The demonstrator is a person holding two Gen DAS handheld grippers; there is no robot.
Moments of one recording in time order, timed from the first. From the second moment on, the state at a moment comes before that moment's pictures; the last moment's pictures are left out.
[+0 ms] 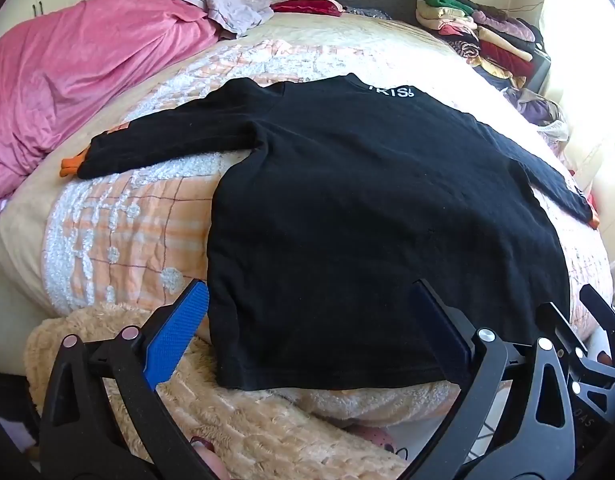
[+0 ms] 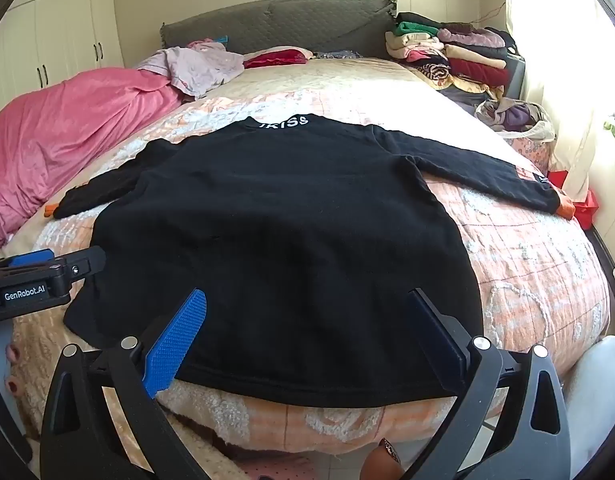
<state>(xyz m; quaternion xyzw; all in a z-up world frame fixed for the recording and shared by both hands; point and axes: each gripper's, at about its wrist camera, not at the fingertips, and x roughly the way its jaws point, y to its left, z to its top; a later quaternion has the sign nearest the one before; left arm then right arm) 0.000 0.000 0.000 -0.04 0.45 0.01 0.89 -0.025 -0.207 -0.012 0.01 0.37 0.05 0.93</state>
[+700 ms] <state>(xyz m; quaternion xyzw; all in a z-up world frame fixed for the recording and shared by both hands) 0.003 -0.003 -0.004 -0.04 0.46 0.01 0.89 -0.029 -0.205 -0.008 0.01 0.37 0.05 0.93</state>
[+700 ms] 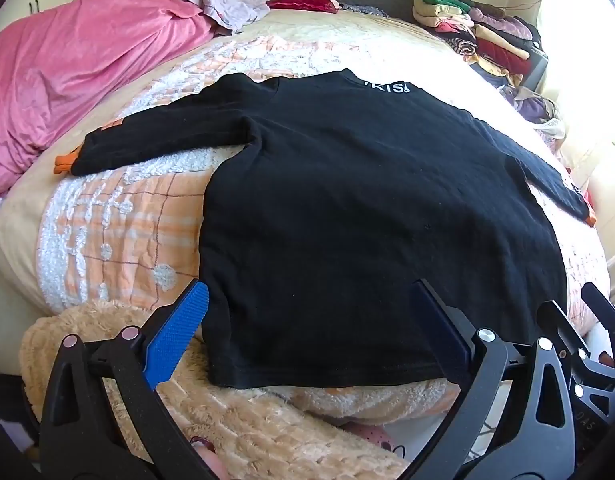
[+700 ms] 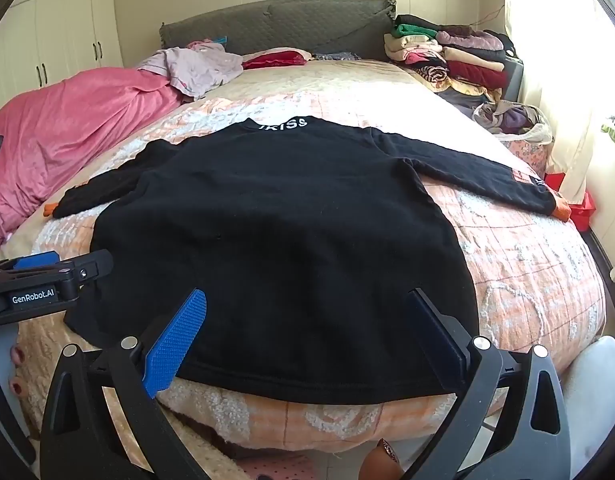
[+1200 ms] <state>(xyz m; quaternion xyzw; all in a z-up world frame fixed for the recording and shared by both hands) 0.001 -0.003 -0.004 -0.04 0.45 0.01 0.89 -0.028 -0.204 -0.009 0.01 0.37 0.05 0.93</state>
